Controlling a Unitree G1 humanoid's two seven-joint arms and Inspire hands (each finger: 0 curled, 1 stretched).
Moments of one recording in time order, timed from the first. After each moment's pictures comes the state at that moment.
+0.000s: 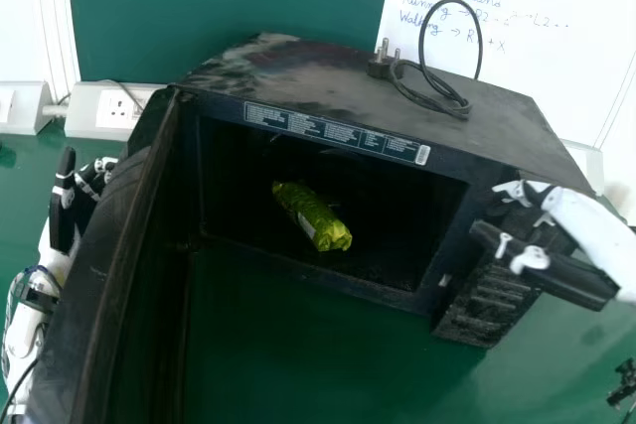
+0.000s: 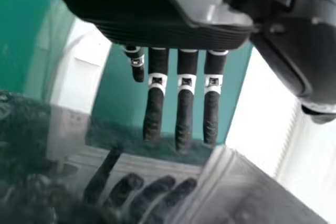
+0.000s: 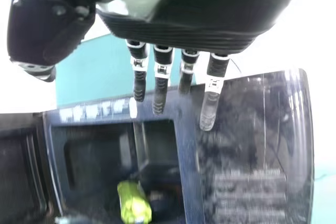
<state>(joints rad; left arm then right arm) -0.35 0.21 0.33 0.21 -0.39 -0.33 -0.49 -0.14 -0.96 -0.85 -0.80 -0.17 0.38 1.05</state>
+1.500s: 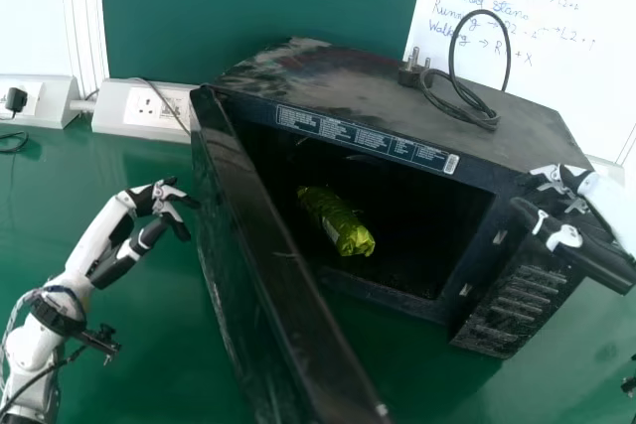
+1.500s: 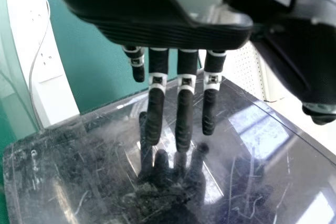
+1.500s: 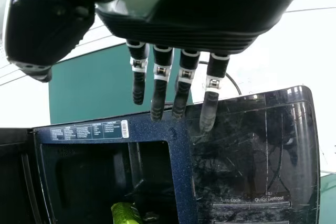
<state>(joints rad) -0.32 0.35 0.18 0.29 -0.06 -0.70 -0.41 -0.01 -1.03 -0.90 -0.76 -0.11 0.42 0.89</state>
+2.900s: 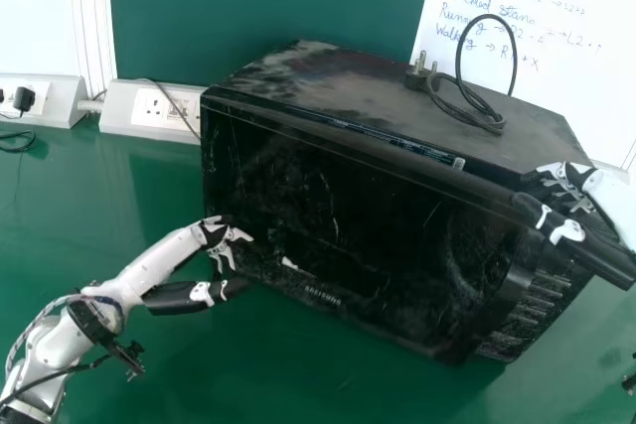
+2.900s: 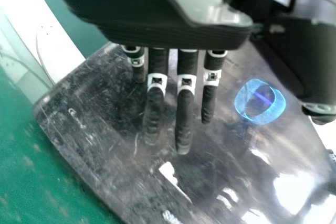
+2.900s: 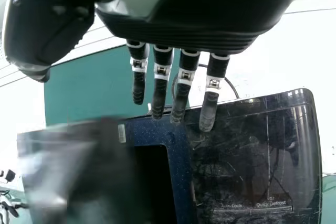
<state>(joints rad) -0.32 0.44 -0.01 0.17 0.19 -0.57 -0.36 0.01 -1.06 -0.90 -0.78 -0.10 0.47 0.85</state>
